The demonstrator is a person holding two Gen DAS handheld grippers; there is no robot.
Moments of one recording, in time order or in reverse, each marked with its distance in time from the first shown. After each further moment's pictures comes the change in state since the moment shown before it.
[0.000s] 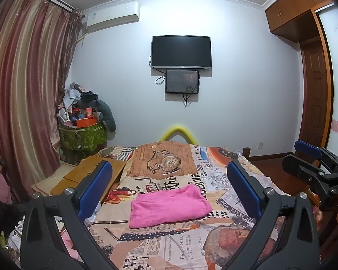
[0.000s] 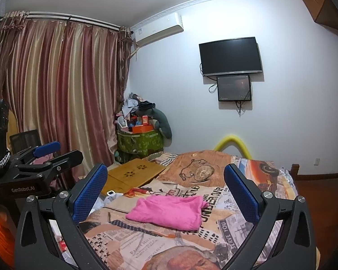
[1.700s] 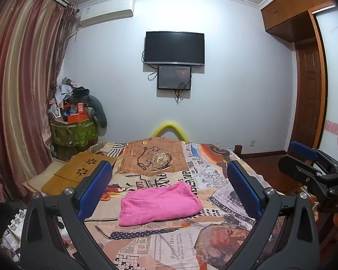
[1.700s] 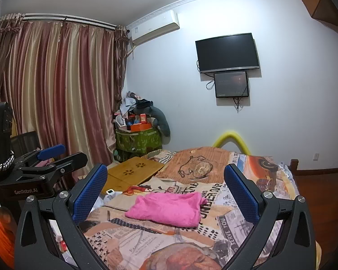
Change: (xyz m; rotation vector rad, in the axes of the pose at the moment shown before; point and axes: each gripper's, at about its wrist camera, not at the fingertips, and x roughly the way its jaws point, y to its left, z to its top) left arm 0.006 0.011 -0.002 -0.013 0.024 -0.074; right arm -0.003 -0.001 0.003 0.022 0.019 -0.014
